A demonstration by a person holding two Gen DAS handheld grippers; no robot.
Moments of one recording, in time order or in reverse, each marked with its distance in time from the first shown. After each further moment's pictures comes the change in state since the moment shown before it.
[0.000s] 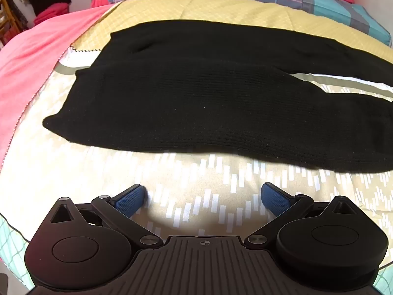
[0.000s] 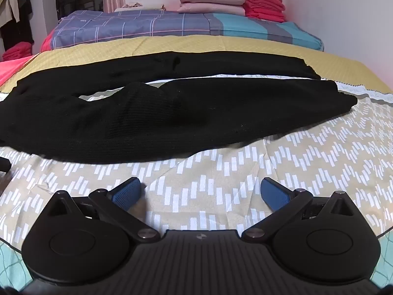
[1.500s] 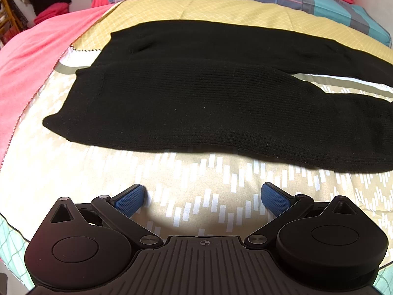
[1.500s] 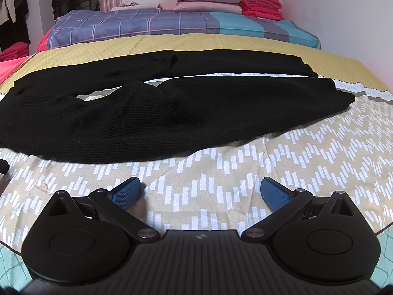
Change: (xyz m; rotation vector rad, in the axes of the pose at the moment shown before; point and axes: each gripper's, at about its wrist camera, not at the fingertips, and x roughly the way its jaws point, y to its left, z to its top) left arm 0.000 0.000 0.002 -0.003 -0.003 -0.003; right arm 0.002 0.001 0.002 0.009 0.004 -0.014
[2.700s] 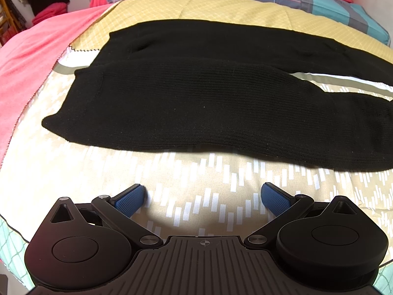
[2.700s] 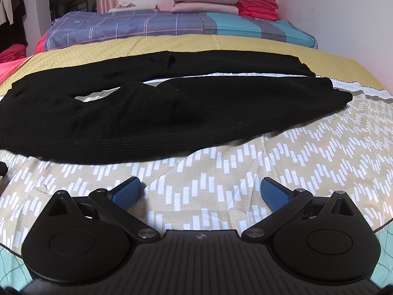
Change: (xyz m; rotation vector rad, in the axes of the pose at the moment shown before) left arm 0.001 0.000 -0.001 0.002 0.001 -0.004; right arm -0.002 0.002 -0.004 0.008 0.003 -0.014
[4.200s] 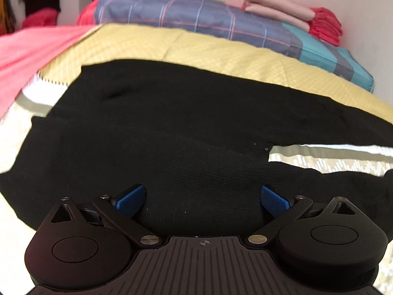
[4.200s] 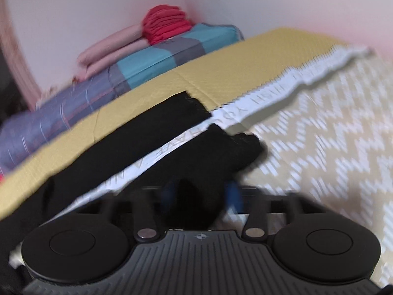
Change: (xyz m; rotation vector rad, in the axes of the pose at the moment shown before) left arm 0.035 0.005 0.062 -0.065 -0.184 -0.152; right arm 0.083 -0.201 0.094 0.436 -0.124 -0.069
